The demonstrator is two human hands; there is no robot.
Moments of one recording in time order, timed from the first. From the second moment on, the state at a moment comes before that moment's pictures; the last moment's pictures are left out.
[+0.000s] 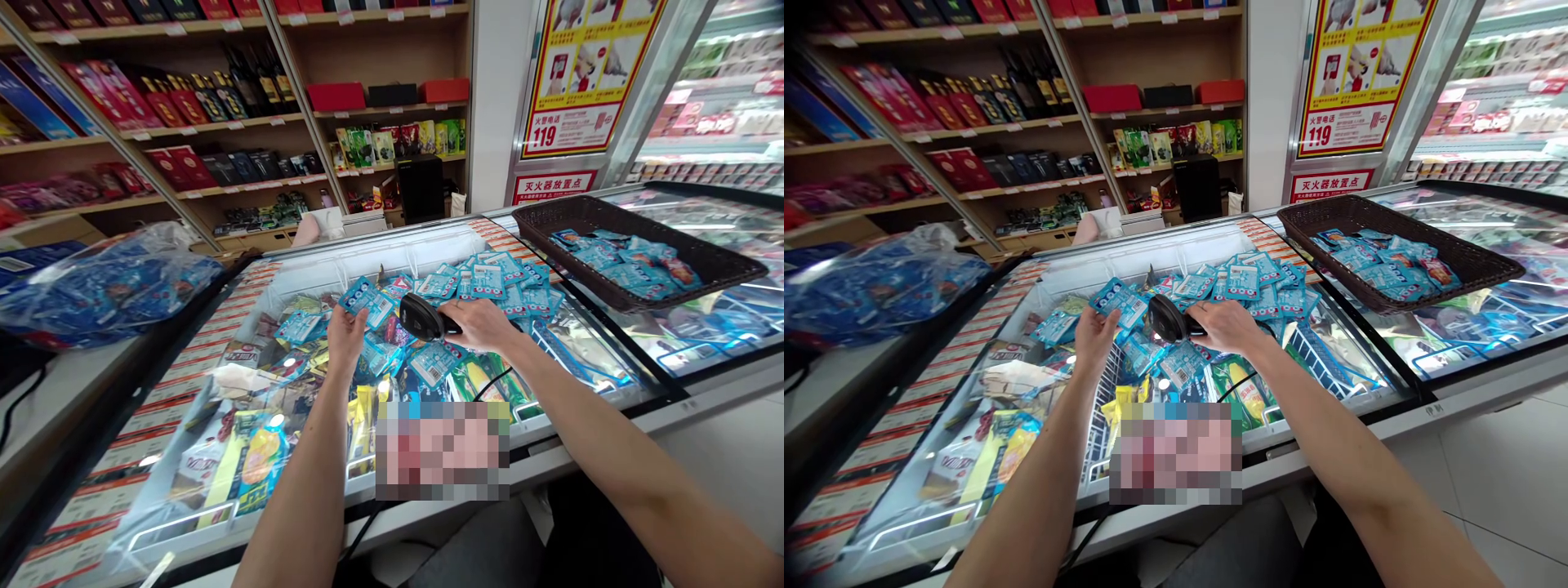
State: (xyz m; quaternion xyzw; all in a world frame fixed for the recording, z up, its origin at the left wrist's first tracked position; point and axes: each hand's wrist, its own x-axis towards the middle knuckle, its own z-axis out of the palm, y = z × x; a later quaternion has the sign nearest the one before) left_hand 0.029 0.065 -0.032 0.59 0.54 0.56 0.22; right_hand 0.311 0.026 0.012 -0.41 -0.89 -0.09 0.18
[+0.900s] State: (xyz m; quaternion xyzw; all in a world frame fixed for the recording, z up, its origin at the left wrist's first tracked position) left_hand 0.029 0.062 -0.029 0.60 0.58 0.54 0.10; right_hand 0.312 0.027 0.012 -0.41 -0.89 -0.08 0.18
